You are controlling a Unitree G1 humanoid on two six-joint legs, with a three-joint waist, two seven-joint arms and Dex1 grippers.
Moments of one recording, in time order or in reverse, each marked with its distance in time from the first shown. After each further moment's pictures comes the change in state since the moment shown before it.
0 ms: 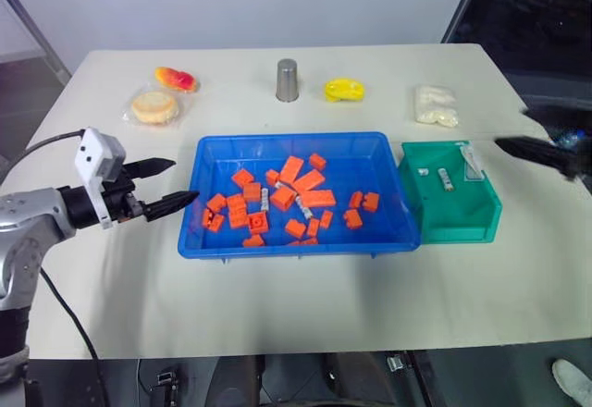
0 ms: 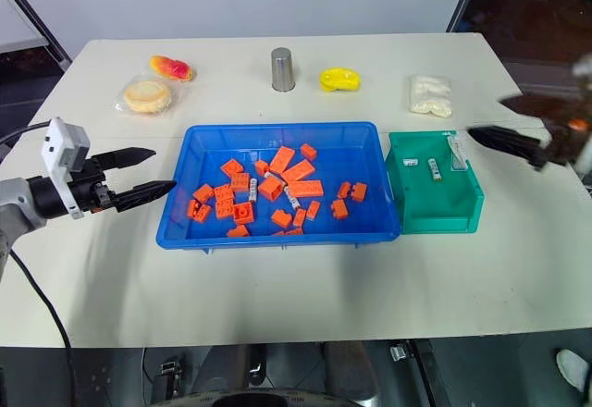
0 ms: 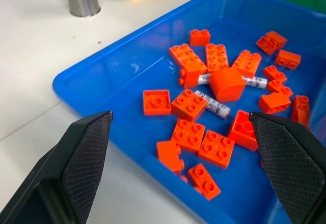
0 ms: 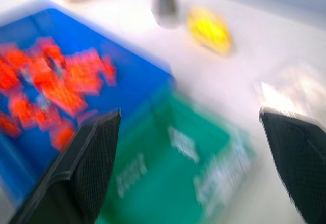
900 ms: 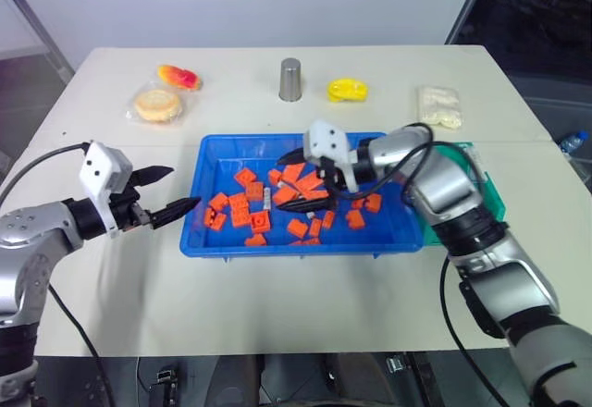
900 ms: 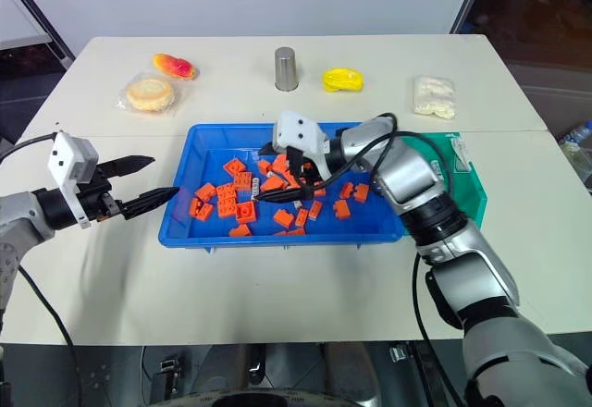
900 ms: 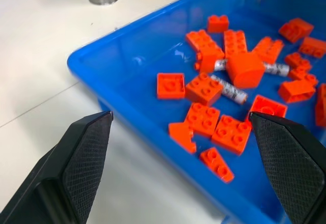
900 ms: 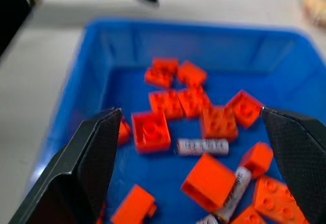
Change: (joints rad) left arm 0.087 -0.062 0.021 -0.068 0.050 -0.046 0.093; right arm -0.343 0.618 0.808 0.162 -0.382 -0.382 0.056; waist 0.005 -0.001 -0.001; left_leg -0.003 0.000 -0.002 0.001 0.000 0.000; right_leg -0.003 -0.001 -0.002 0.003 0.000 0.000
